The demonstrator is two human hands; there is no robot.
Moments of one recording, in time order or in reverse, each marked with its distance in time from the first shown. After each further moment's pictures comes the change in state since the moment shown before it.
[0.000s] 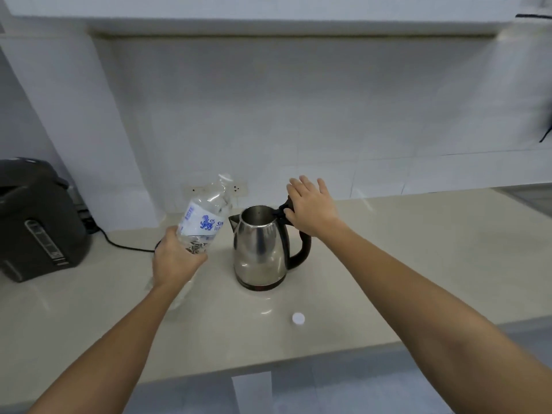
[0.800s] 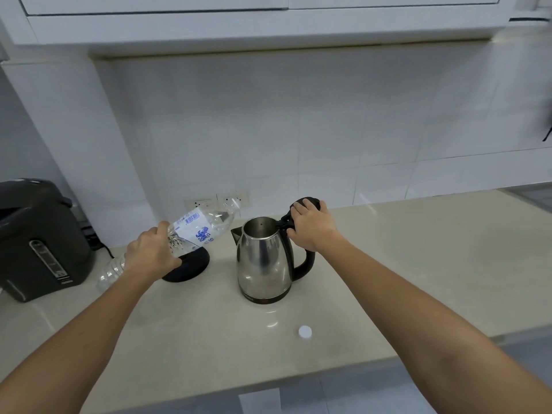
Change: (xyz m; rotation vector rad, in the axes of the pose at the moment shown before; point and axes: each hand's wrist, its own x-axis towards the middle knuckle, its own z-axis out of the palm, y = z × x) left_hand 0.056 -0.002 -0.043 0.636 -0.160 0.227; right_hand 0.008 -0.003 0.015 -0.005 -0.230 0.051
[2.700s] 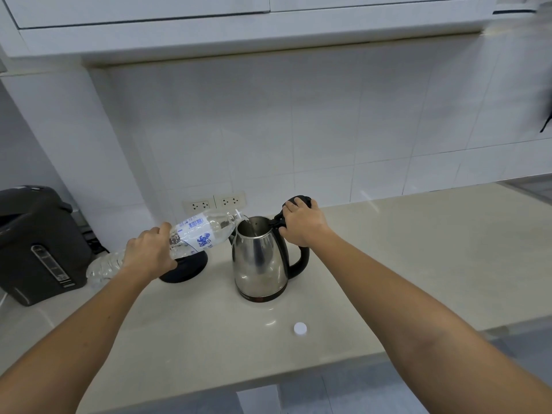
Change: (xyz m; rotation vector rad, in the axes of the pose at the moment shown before) left_hand -0.001 0.012 -0.009 0.223 -0.034 0.072; right_hand 0.003 0.004 0.000 0.035 -0.013 -0.018
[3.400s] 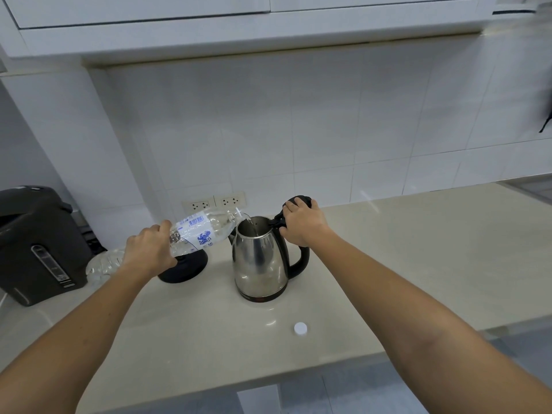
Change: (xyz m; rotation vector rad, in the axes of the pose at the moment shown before) left_hand 0.003 0.000 -0.003 0.014 0.005 0.003; right_hand 0.002 0.000 0.002 0.004 0.002 0.003
